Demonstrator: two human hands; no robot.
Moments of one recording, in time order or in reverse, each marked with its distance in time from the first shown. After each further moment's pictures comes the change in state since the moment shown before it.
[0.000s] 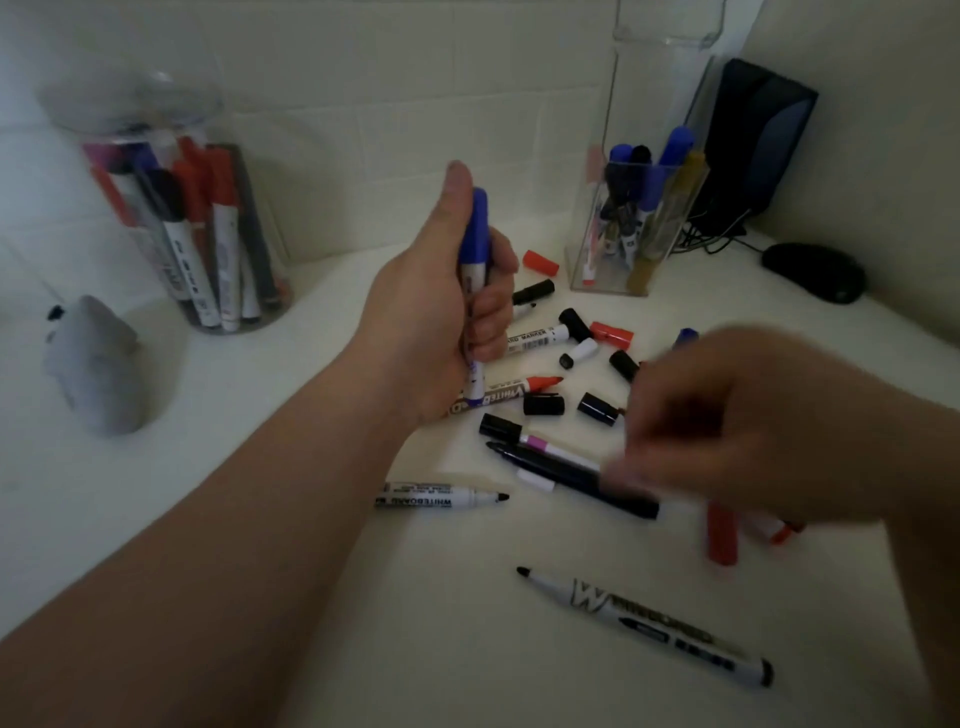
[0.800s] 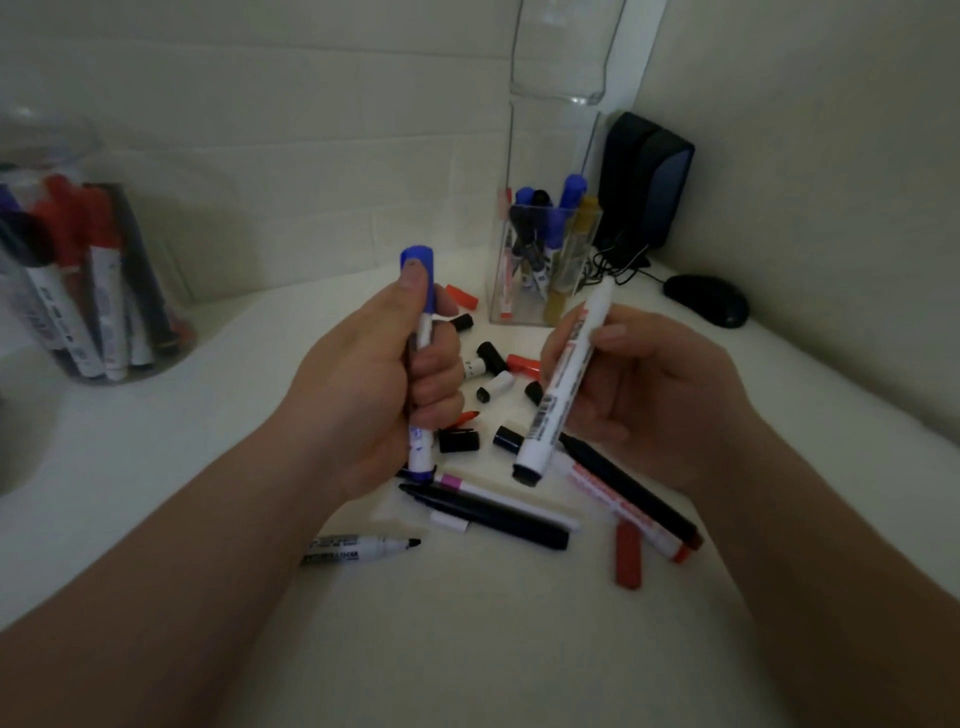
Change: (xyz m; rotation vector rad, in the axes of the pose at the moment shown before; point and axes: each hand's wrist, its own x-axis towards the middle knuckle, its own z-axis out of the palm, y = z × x) left_hand -0.004 -0.018 0.016 -0.124 -0.119 -0.050; right_hand 0.033 0.064 0.015 1.534 0.127 -0.230
